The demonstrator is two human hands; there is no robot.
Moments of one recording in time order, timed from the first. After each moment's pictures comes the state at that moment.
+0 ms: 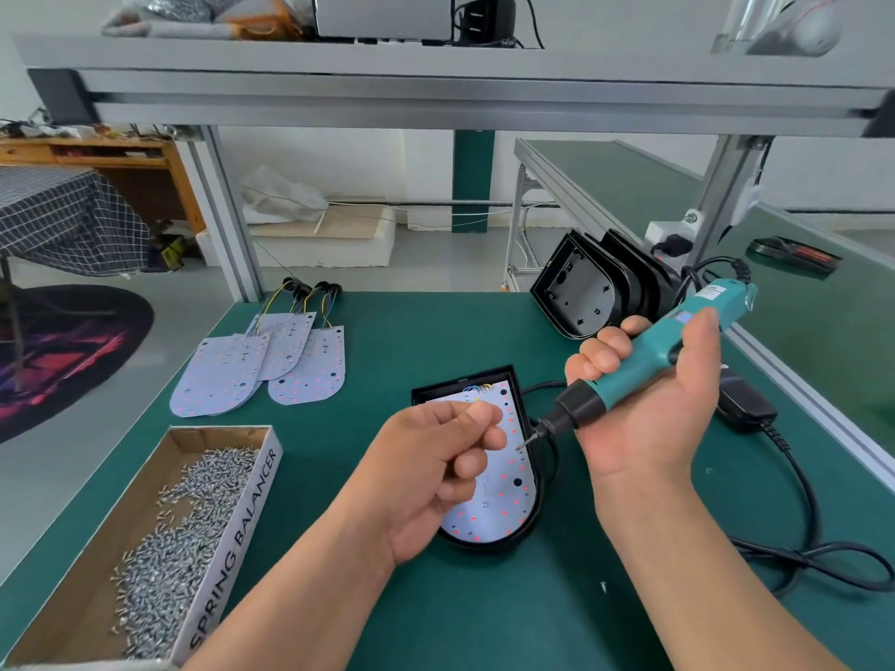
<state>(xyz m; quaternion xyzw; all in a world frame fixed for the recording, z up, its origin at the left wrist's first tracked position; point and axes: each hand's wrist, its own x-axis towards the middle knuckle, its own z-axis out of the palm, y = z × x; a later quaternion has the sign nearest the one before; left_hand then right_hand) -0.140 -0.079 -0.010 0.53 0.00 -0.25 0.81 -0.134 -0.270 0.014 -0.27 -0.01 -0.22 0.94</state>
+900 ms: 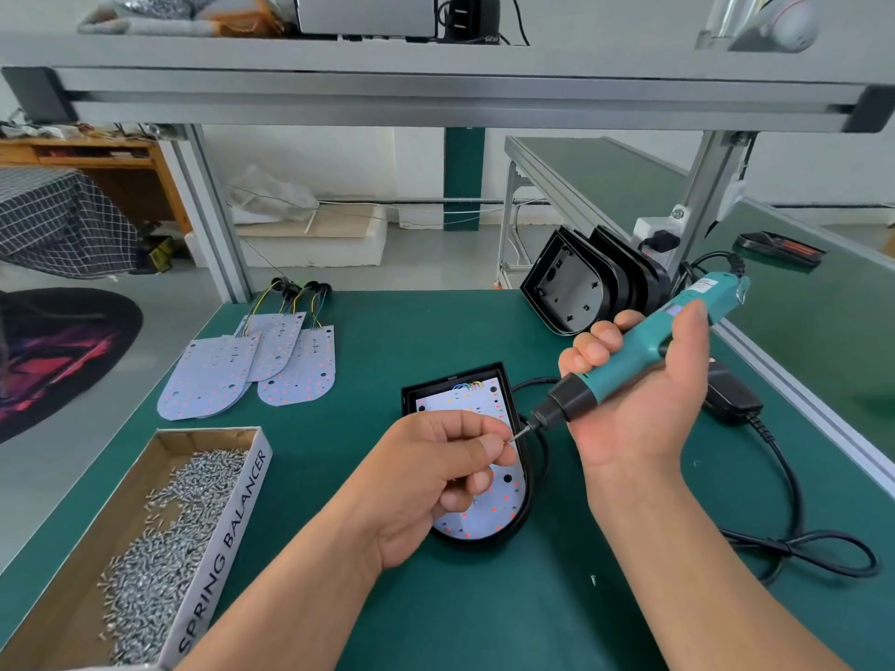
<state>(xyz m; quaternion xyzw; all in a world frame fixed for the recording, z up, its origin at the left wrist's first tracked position) -0.142 -0.078 -0.017 0.60 -0.07 -0.27 0.75 -0.131 -0.276 0.011 -0.28 -0.01 -0.23 0.93</state>
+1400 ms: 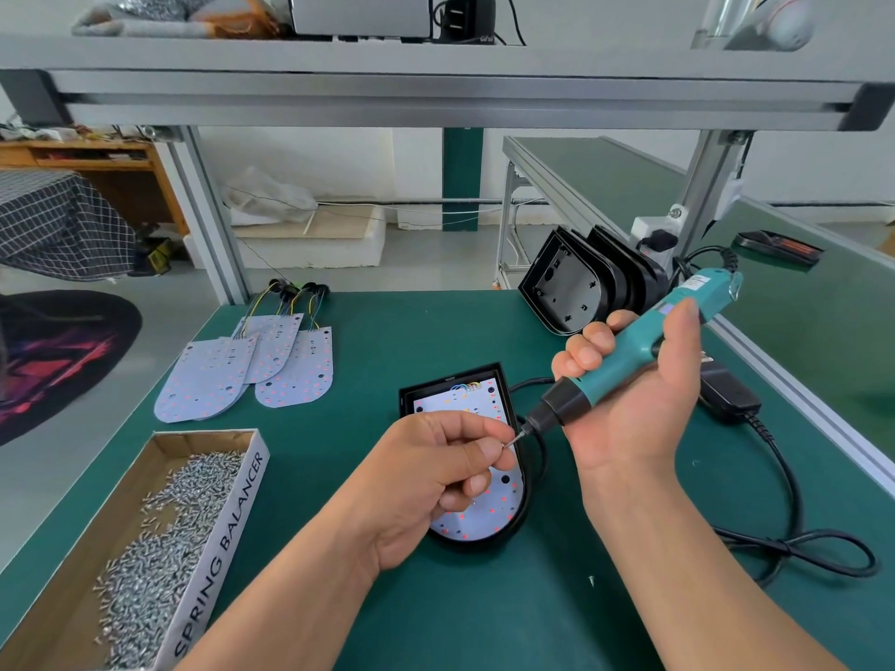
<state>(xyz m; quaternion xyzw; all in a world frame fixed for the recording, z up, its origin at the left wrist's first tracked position) -0.141 -0.079 -0.018 0.61 -0.08 -0.27 0.74 -0.135 -0.271 0.014 -0.29 -0.01 -0.23 0.93</state>
